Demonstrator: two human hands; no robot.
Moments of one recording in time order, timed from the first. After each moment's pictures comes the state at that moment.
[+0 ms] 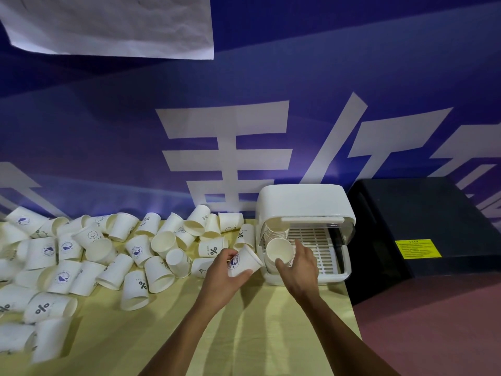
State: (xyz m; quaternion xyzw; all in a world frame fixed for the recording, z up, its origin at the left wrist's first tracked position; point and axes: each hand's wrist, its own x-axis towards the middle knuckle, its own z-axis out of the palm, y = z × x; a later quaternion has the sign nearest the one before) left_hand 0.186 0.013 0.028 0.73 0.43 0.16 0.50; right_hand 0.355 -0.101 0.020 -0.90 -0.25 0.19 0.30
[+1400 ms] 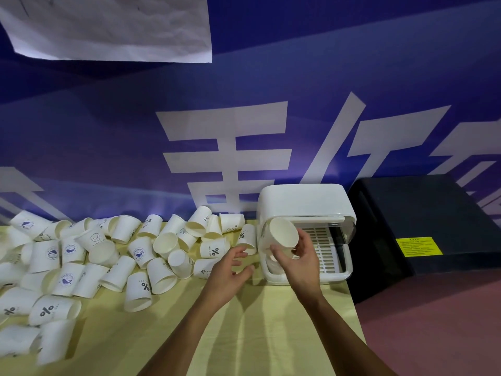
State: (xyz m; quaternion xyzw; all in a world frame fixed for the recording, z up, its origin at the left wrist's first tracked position) left_hand 0.191 0.014 0.036 0.73 0.40 0.12 0.54; right_hand 0.342 -0.101 0.051 -0.75 -0.19 0.22 0.60
